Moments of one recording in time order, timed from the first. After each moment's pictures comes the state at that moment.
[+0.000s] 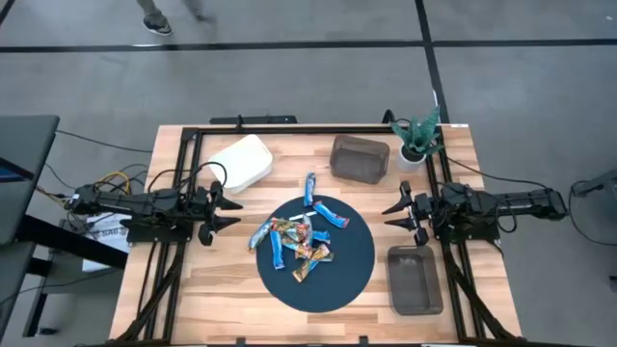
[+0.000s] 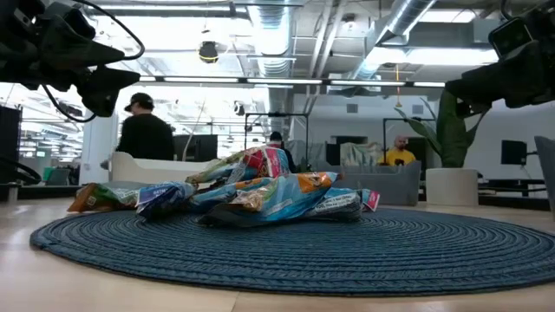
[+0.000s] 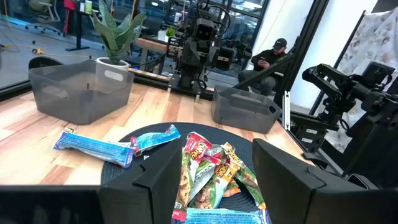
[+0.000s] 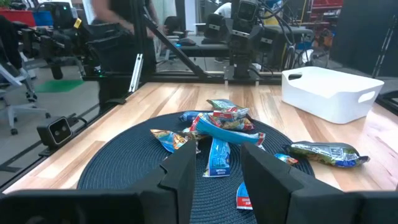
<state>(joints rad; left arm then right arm) -0.15 0.06 0.01 0.05 -0.11 -0.26 0.02 0.15 0.01 0.04 -0.18 -0.03</state>
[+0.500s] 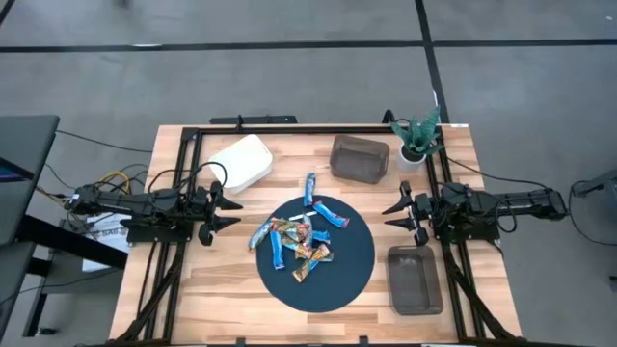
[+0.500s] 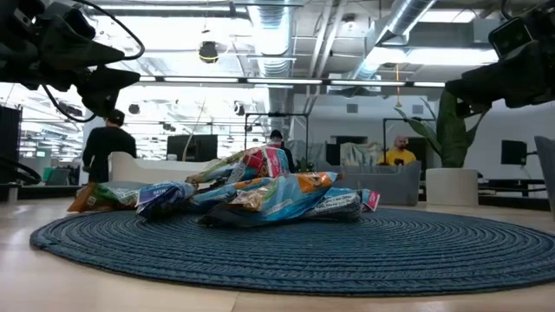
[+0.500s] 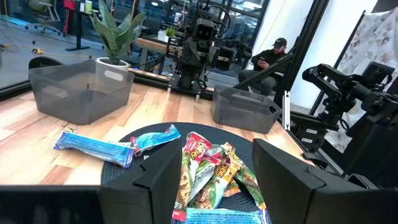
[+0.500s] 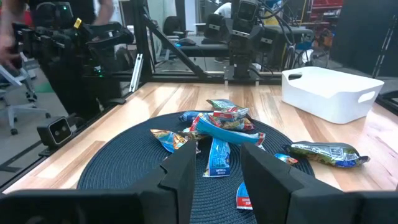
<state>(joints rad) -0.15 0.06 0.01 0.05 -0.11 -0.26 0.02 0.15 0.01 0.04 -0.18 -0.03</state>
